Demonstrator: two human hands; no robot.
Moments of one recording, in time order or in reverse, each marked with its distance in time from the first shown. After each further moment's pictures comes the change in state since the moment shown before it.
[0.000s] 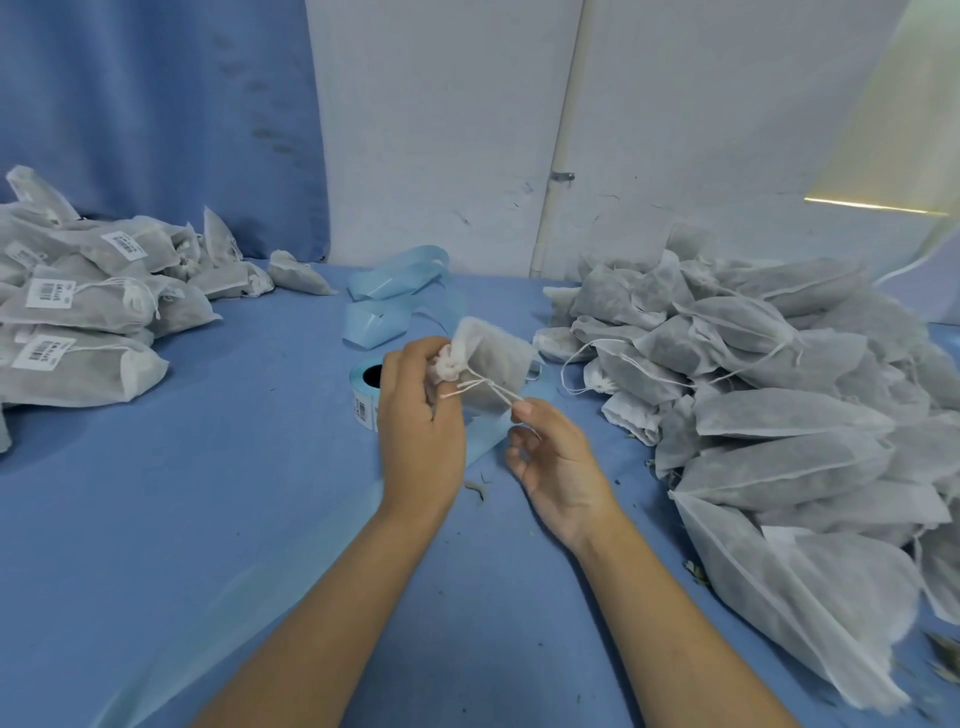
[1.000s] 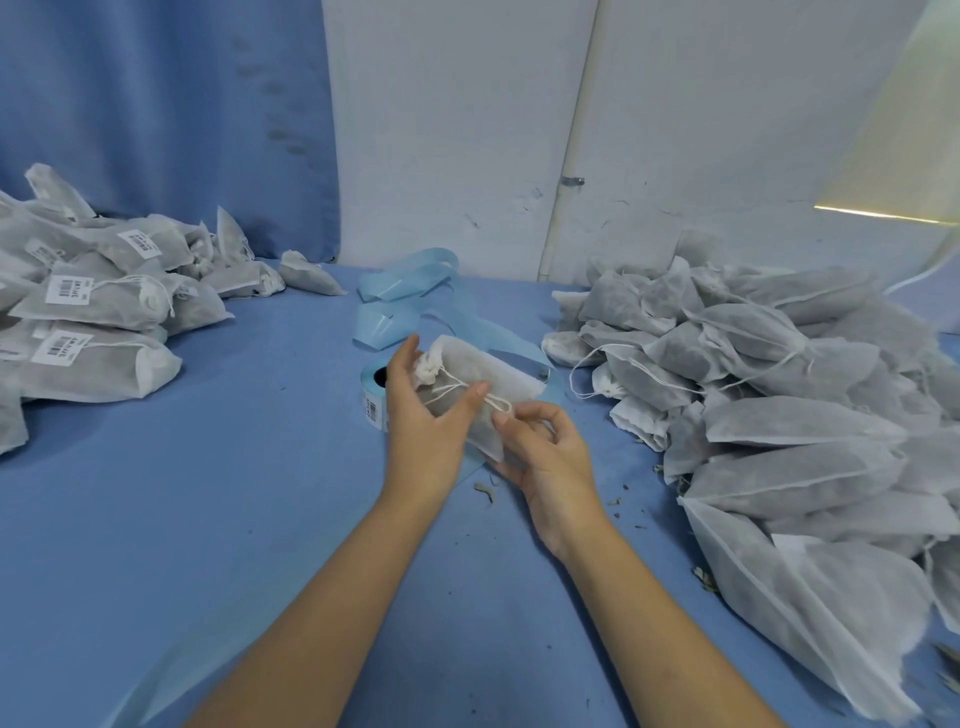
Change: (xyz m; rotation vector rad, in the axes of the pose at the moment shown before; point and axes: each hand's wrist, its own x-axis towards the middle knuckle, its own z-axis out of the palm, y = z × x) left_hand 0.008 -0.015 -0.001 -0.195 -0.092 -0.346; right_hand 0.002 0.018 0.011 -0.145 0.120 -0.082
